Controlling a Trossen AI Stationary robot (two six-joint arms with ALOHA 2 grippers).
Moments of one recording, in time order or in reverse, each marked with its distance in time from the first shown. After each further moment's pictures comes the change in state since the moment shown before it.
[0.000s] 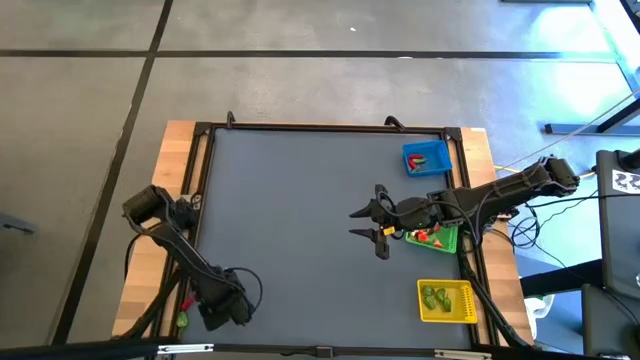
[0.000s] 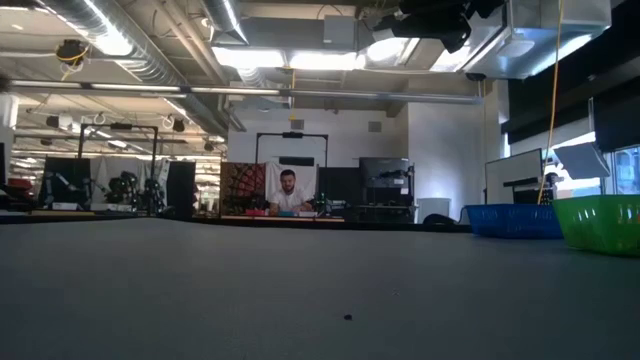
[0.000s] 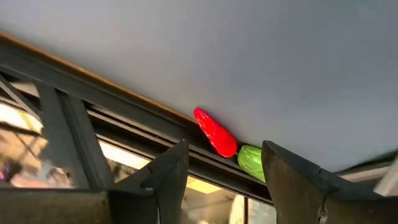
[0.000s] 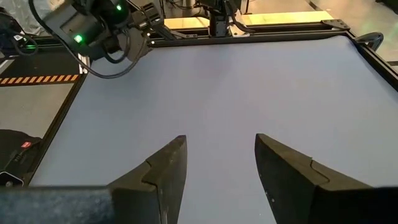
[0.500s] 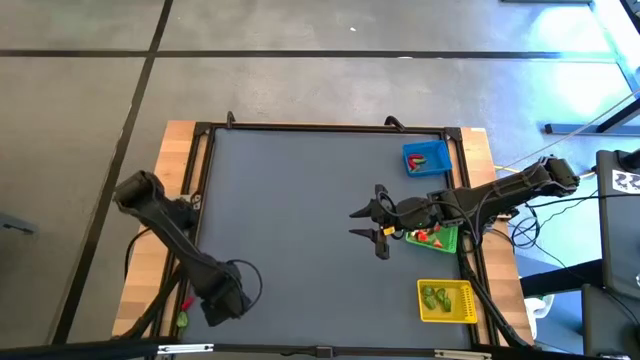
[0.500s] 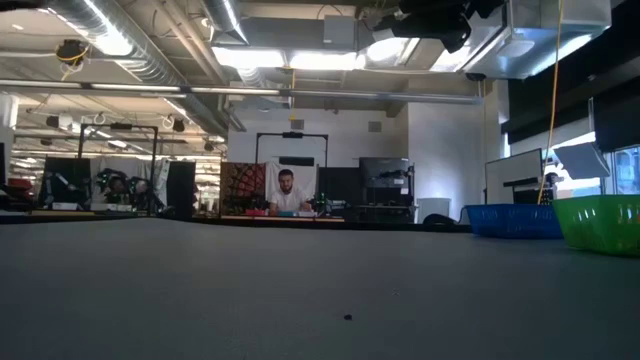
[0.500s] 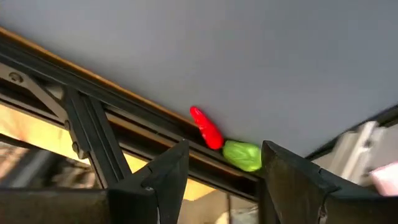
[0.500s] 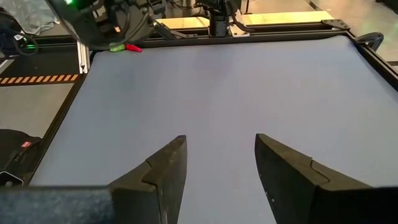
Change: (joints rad) left arm 0.033 -0.160 0.014 -0.022 -0.097 -0.079; right arm 0.000 0.000 0.000 0.000 0.000 0.000
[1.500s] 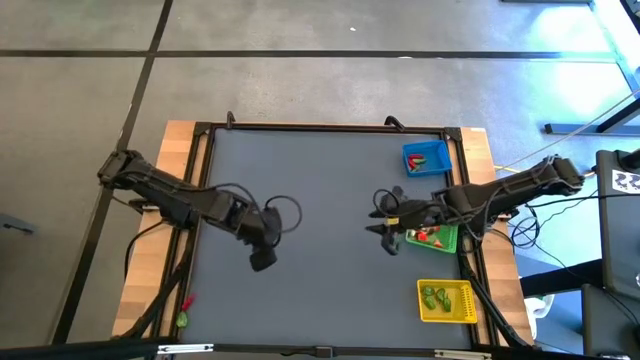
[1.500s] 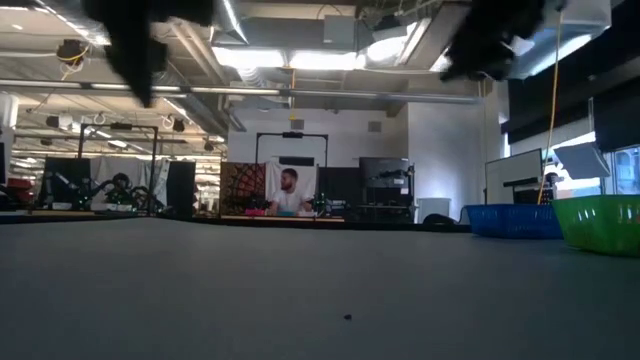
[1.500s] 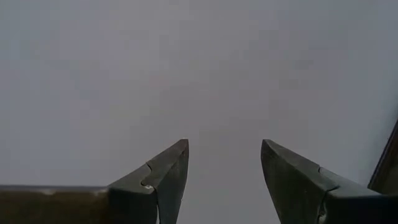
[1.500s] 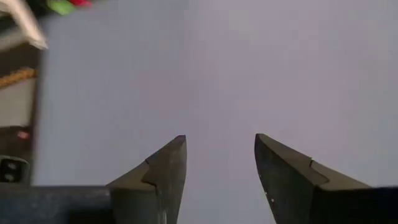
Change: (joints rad) left arm 0.484 -0.272 0.001 0.273 -0.490 0.611; right arm 0.001 -0.071 0.003 -0.378 0.009 0.379
